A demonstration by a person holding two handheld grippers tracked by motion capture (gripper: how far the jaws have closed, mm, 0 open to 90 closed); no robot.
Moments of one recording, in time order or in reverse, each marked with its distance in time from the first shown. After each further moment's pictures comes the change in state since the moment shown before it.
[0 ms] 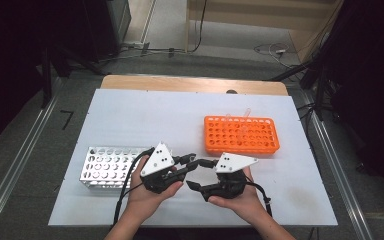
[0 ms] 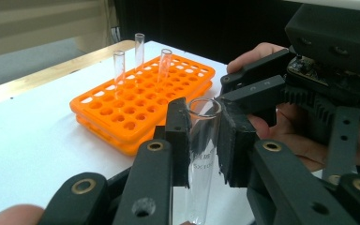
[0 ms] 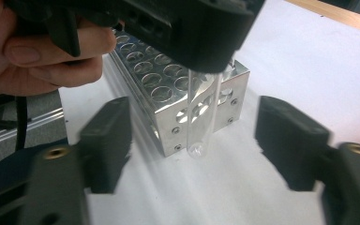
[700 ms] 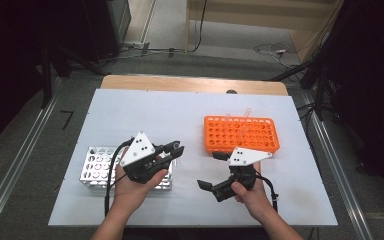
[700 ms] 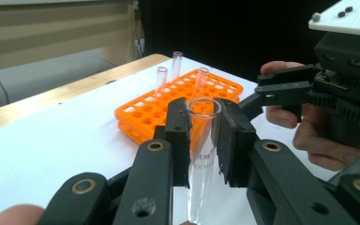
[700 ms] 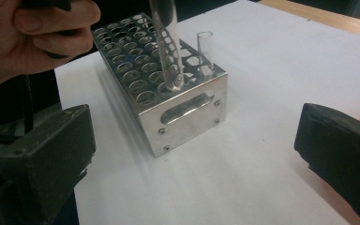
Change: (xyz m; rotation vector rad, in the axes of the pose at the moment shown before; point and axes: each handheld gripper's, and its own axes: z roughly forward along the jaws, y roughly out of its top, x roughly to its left) left arm 0.029 0.009 -0.028 -0.056 0.091 -0.034; right arm -0.024 -0.007 -0.016 -0.050 0.021 0.054
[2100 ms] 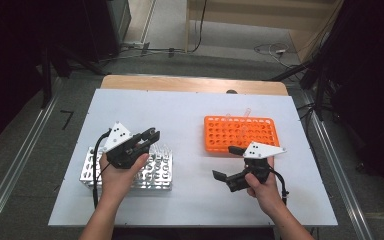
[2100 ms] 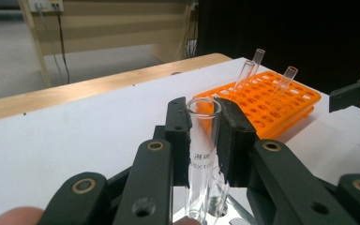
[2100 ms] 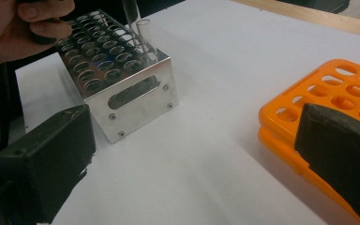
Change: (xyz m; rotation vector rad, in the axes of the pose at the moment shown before) left arm 0.054 -0.025 -0.004 -0.005 0.187 -0.093; right arm -0.034 -0.015 -0.020 -0.002 -0.088 0.046
